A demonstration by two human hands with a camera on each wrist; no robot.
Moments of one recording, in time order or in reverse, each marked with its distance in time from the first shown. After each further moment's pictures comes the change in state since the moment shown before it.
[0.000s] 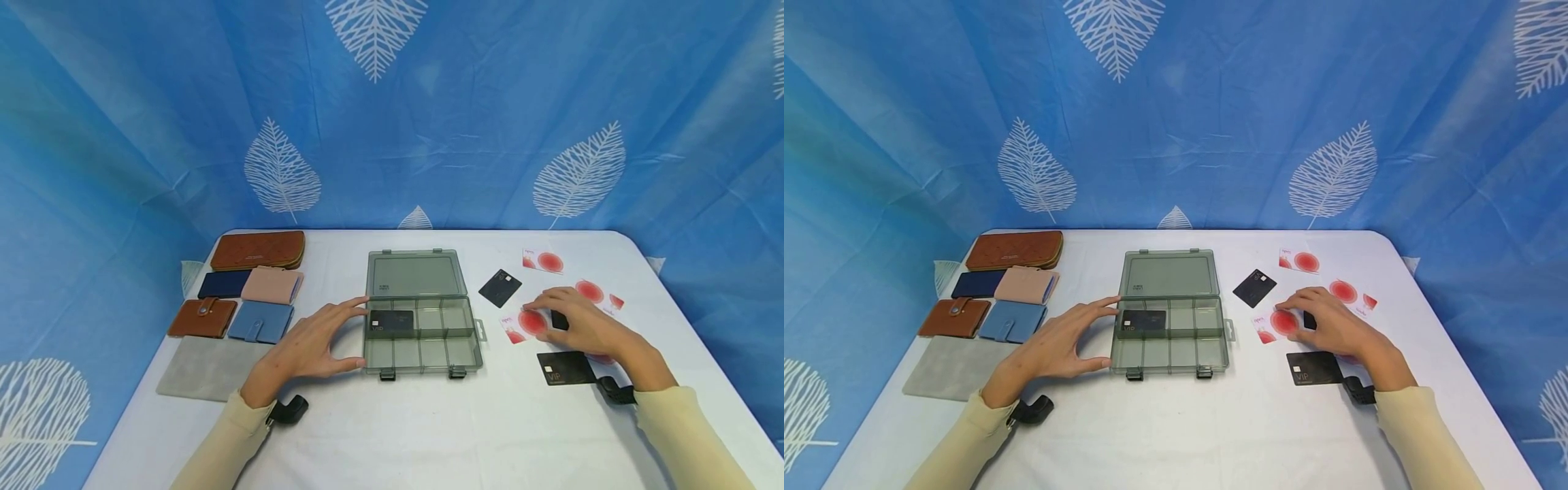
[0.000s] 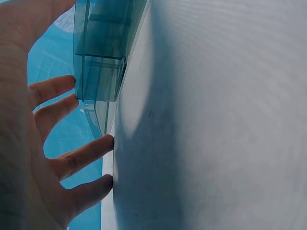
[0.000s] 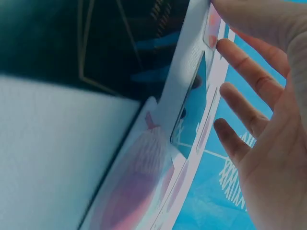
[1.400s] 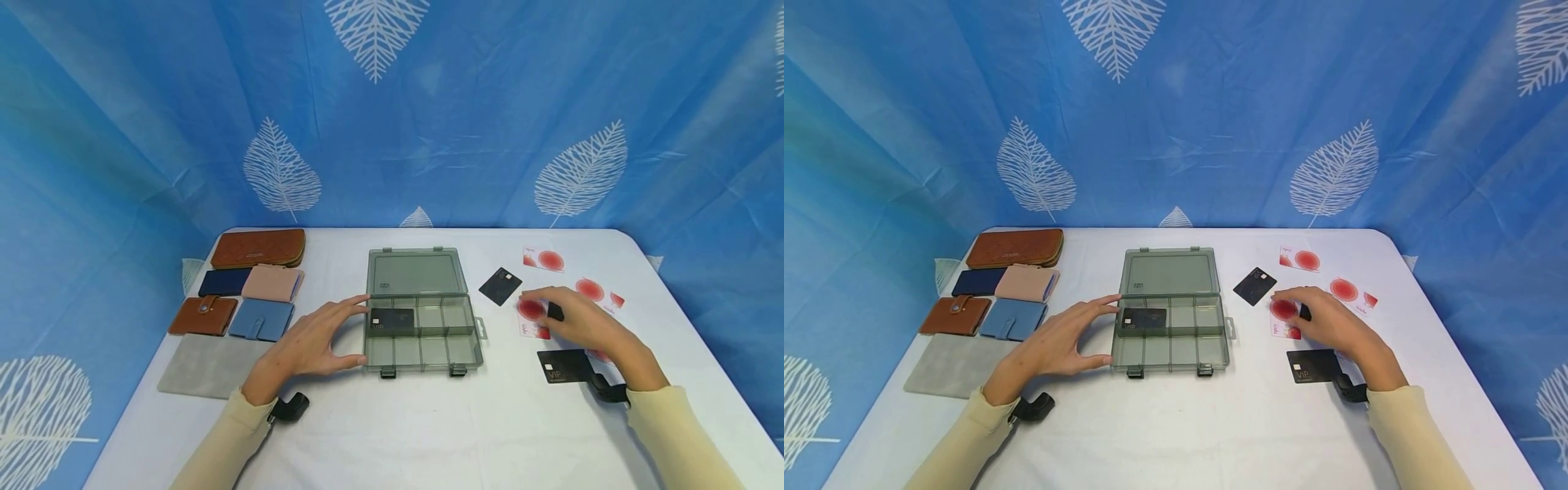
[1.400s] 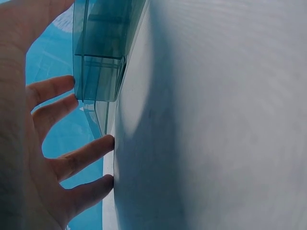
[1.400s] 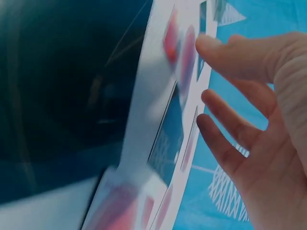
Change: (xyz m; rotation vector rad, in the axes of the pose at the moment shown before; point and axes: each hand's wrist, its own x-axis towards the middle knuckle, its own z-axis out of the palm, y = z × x) left_hand 0.005 -0.003 -0.004 -0.015 -0.012 0.019; right_hand 0.010 -0.015 -0.006 0.060 0.049 -0.012
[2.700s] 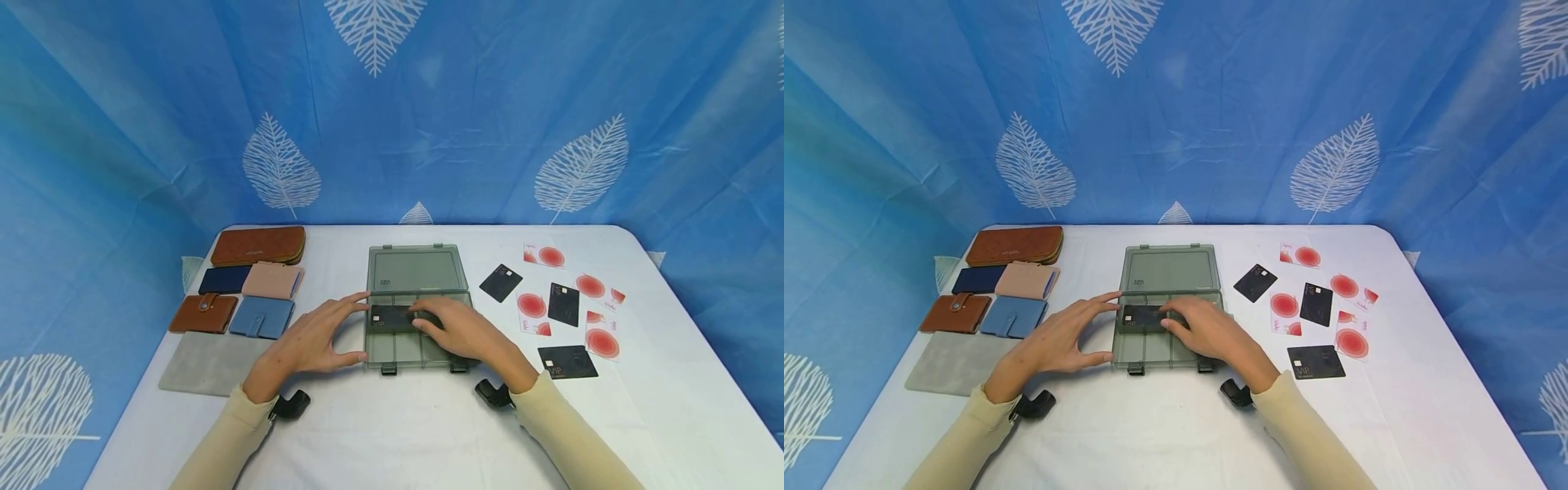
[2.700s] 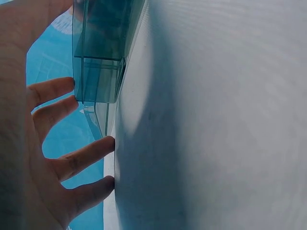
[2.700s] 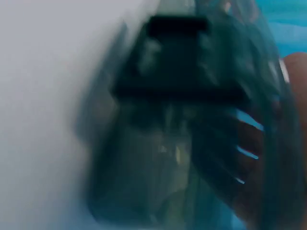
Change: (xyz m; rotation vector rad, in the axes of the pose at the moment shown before) left_hand 0.001 0.003 0.000 0.001 -0.006 0.001; right_hand 0.081 -0.149 0.083 0.085 -0.056 -0.140
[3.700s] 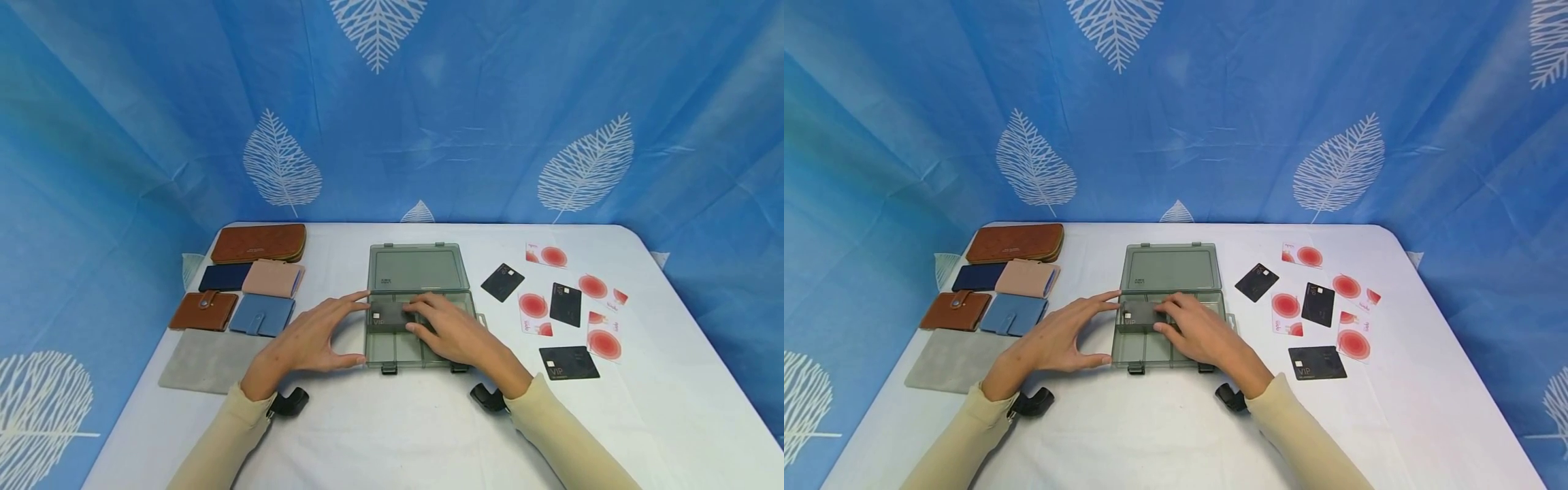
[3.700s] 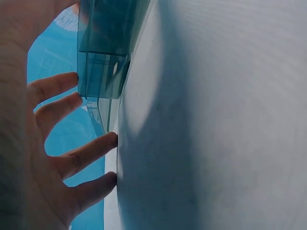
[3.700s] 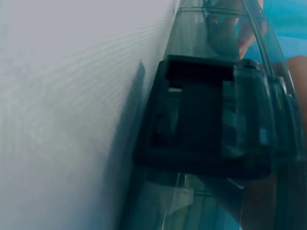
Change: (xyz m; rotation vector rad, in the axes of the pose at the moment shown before) left_hand -0.001 -0.003 -0.003 -0.028 -0.020 0.005; right_hand 0.003 -0.010 0.011 -0.049 0.028 -0.043
